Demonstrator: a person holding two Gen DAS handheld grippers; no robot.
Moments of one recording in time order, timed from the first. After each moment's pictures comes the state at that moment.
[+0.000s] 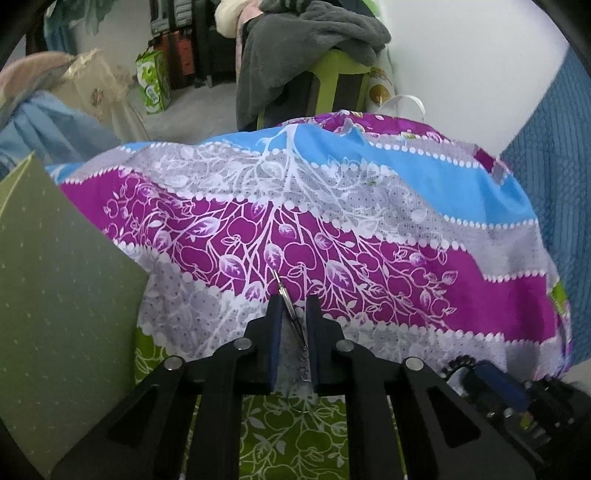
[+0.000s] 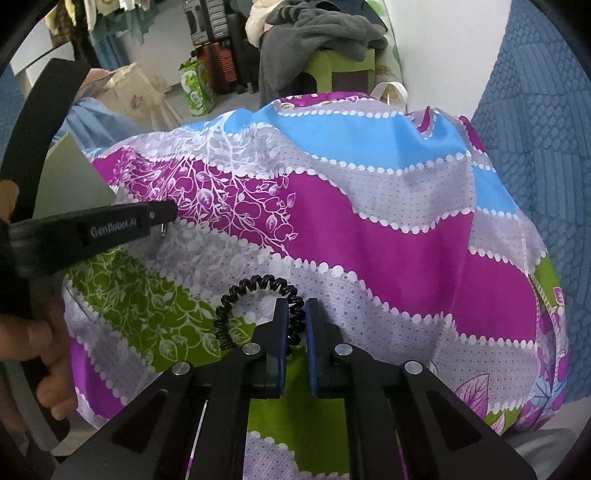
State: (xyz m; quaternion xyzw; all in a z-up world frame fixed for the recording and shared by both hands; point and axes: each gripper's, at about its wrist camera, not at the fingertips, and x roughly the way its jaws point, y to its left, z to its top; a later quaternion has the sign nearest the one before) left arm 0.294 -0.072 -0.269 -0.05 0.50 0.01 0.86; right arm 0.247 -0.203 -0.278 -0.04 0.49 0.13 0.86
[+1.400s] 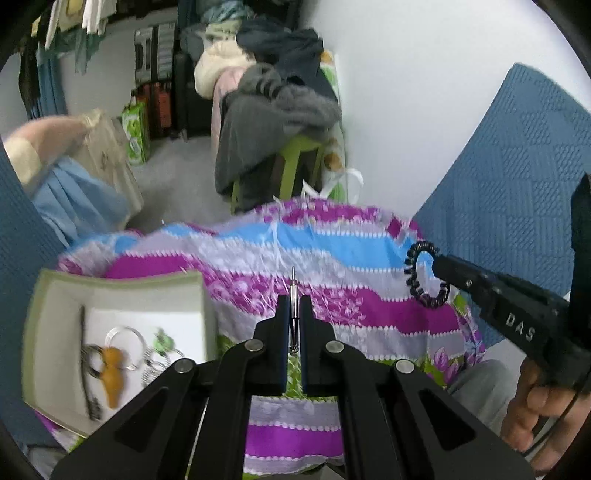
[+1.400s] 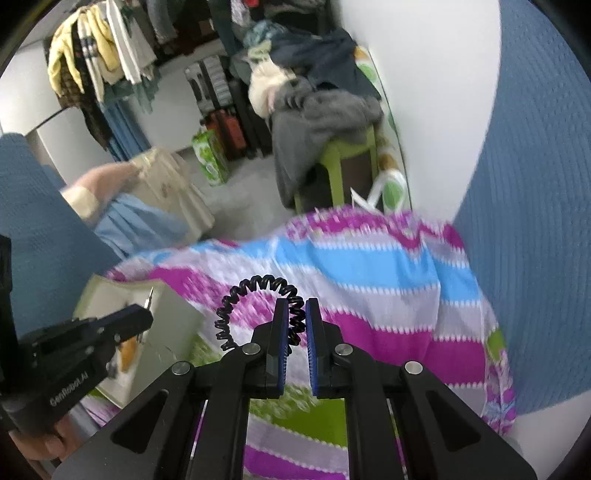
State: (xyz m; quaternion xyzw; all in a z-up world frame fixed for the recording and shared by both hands) left arm 0.212 -0.022 -0.097 -0.07 0.42 -0.07 0.90; right arm 0.252 -0.175 -0.103 0.04 0.41 0.15 0.90
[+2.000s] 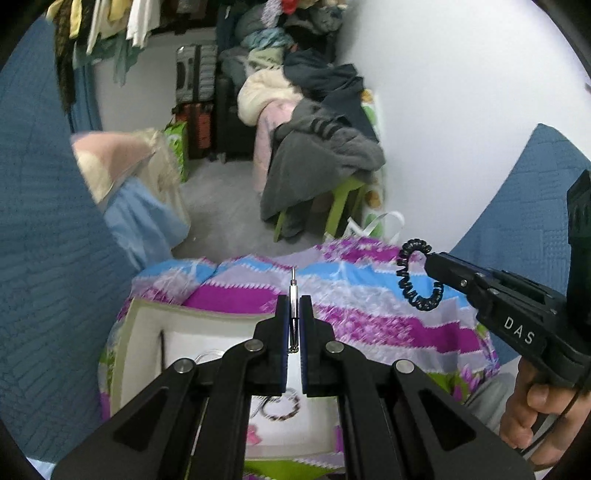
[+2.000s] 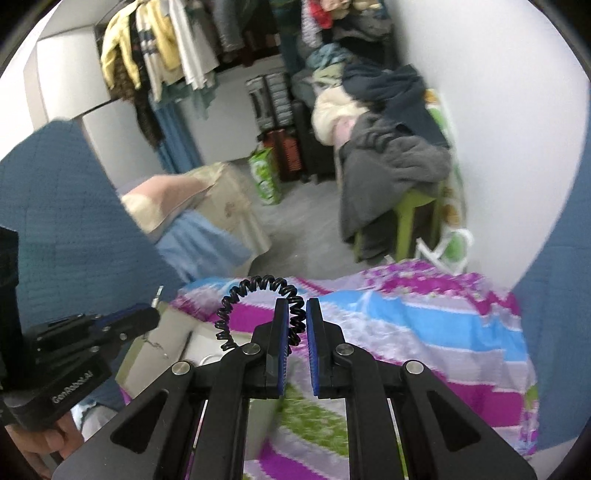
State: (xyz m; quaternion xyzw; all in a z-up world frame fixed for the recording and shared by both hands) left arm 0.192 0.089 -0.064 -0.09 0.39 -0.02 0.92; right arm 0.250 -0.049 -0.071 0.01 0.38 0.23 0.89
